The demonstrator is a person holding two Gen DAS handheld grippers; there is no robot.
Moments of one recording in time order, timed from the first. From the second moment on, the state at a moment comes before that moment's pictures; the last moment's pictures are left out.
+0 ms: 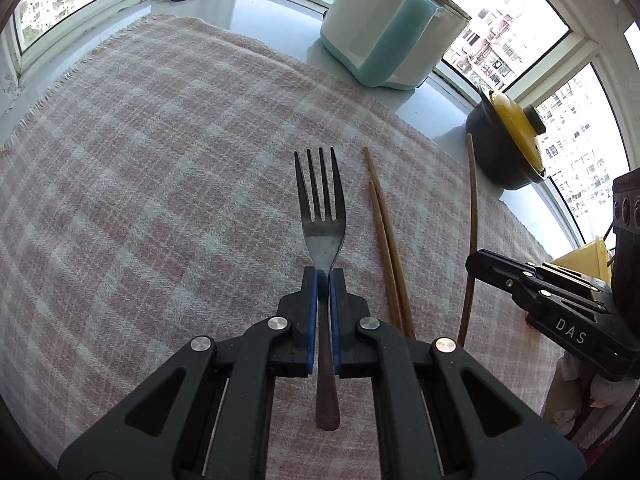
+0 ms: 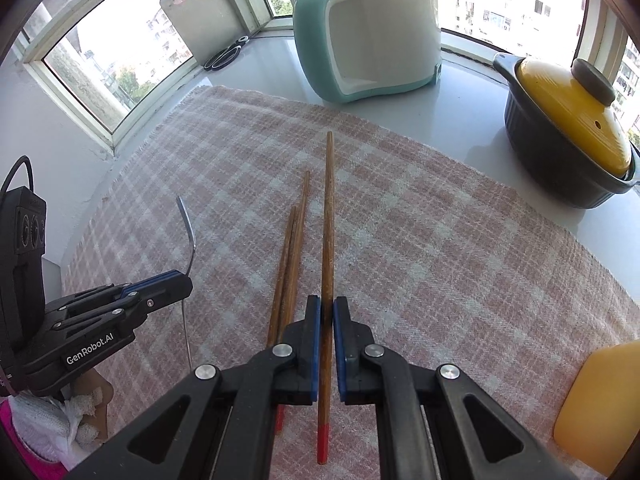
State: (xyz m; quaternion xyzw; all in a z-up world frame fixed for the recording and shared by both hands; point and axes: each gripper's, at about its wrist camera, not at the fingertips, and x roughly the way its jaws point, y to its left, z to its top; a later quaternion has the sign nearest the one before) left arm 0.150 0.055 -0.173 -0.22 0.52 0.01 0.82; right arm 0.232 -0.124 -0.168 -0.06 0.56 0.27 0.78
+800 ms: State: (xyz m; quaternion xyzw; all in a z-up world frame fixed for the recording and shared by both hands) left arm 0.134 0.020 -0.096 -0.16 0.44 -0.03 0.88; right arm 0.212 -0.149 -0.128 -0.05 0.51 0.27 0.81
